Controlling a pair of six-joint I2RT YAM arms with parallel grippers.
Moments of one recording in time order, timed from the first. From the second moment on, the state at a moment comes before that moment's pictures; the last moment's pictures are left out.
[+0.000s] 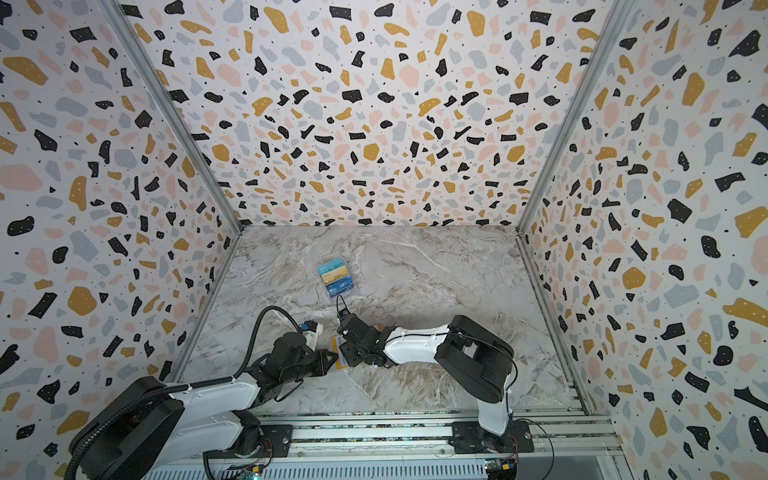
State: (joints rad) left arm -0.59 1.19 0.16 0.31 0.24 -0.68; right arm 1.08 1.85 1.04 -0.12 0.12 0.34
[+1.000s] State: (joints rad) left arm -0.59 1.19 0.16 0.31 0.24 -0.67; right arm 1.01 1.70 0.97 -0.27 0.27 0.36
